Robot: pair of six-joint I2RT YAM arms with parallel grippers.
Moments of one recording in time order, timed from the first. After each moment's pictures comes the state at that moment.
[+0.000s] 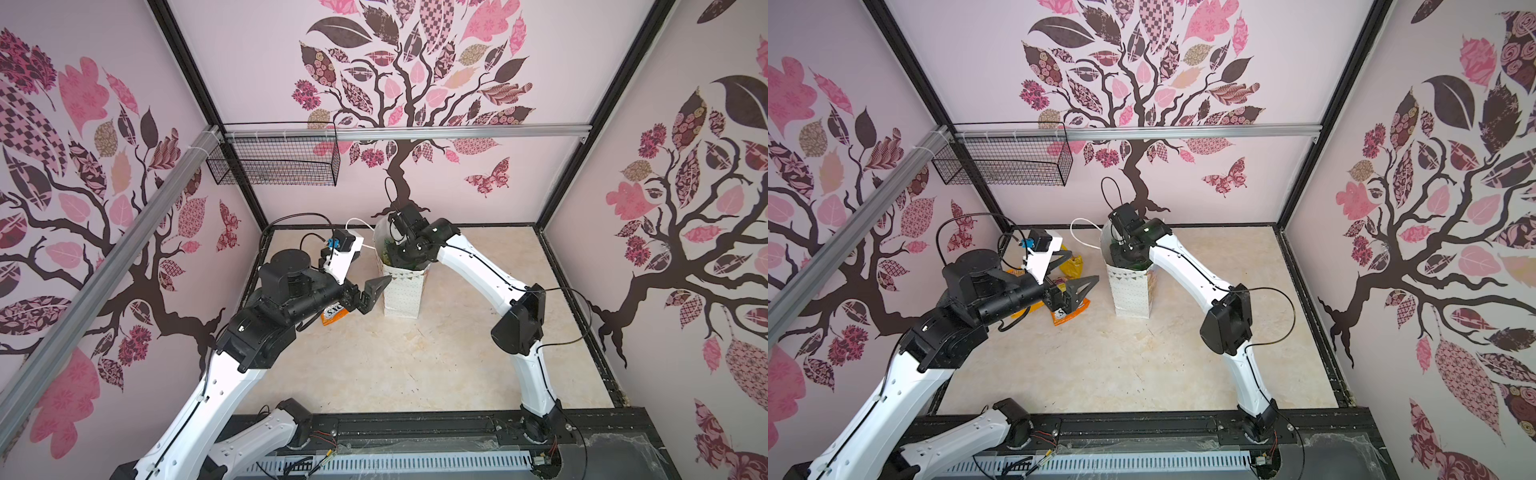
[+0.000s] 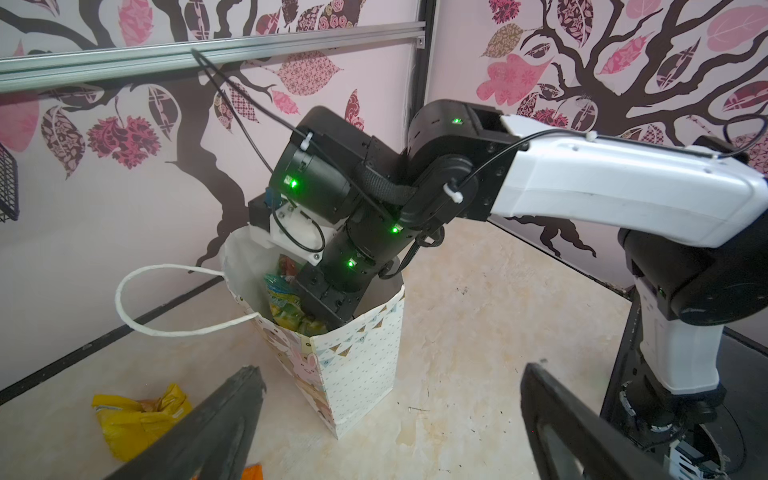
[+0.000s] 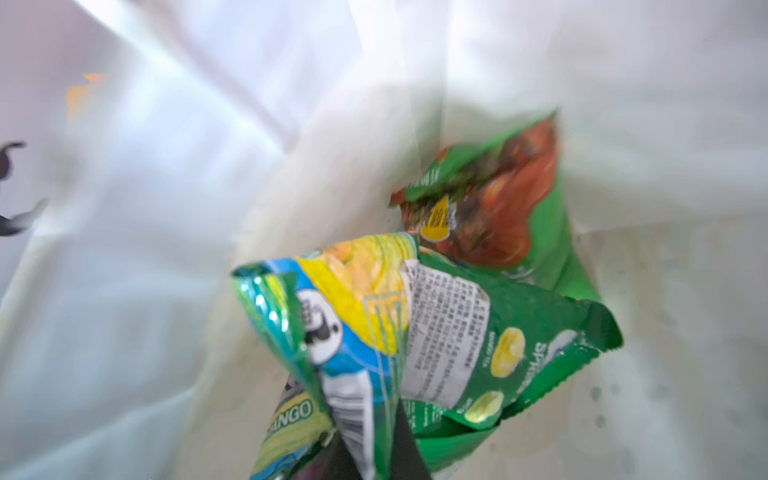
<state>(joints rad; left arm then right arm) -0.58 0.95 1.33 -0.61 0.22 0.03 0.70 2.14 2.29 -1.04 0.03 0.30</state>
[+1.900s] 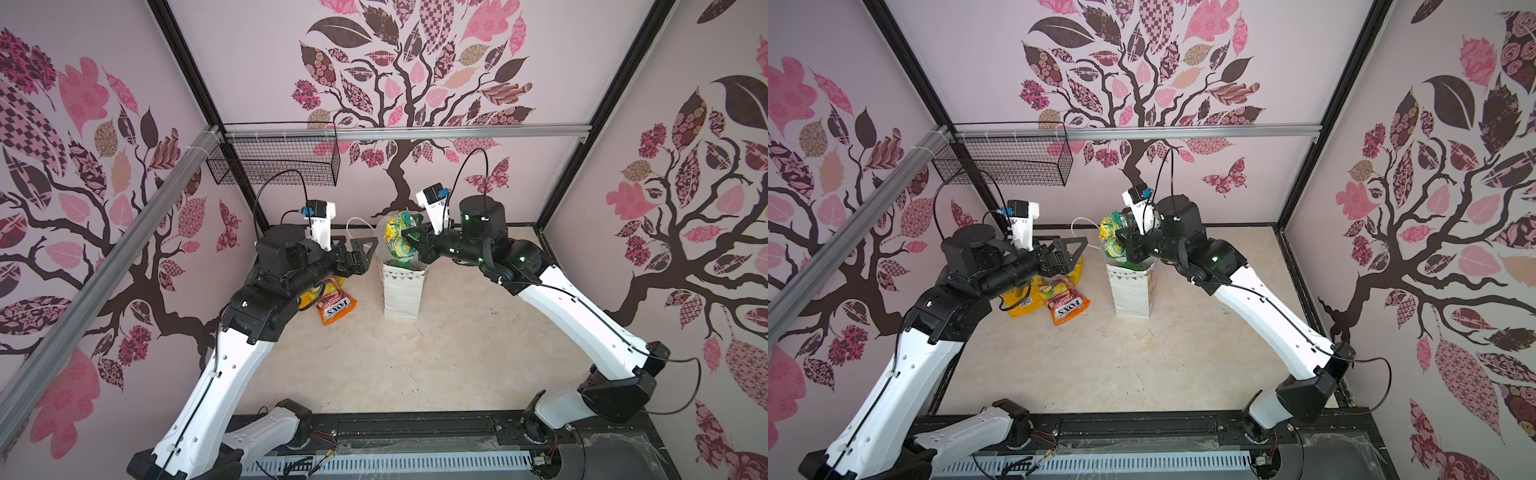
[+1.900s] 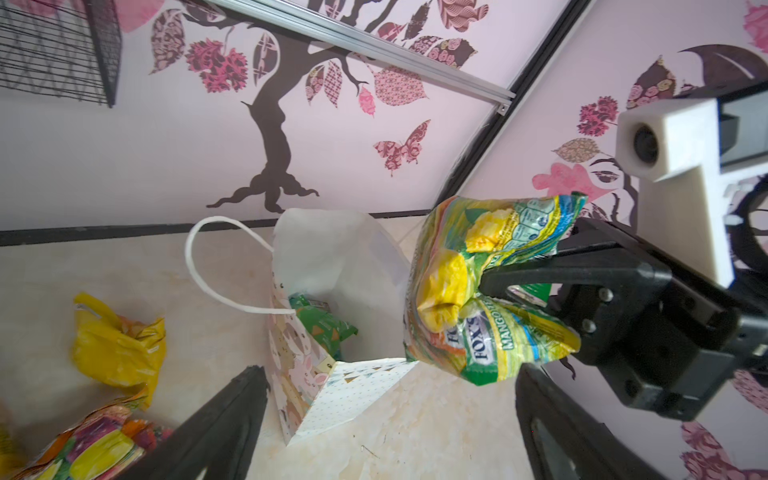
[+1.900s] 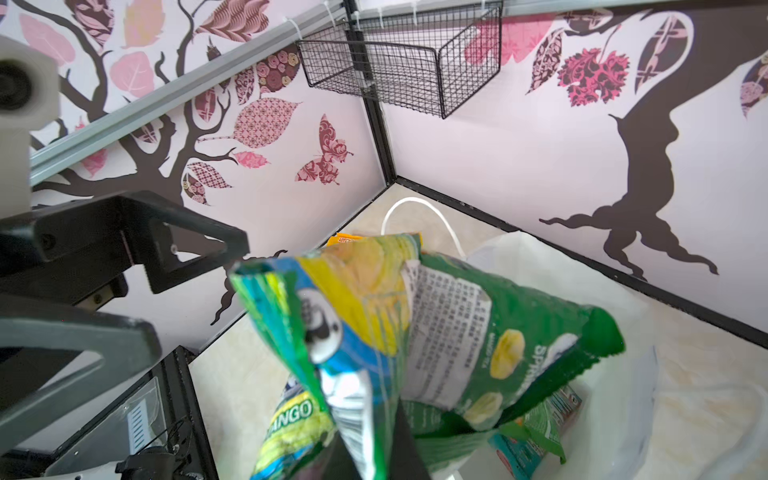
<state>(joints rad) -0.43 1.09 1.47 -0.61 0.24 -0.37 0.75 1.49 1.76 -0.53 -0.18 0.20</state>
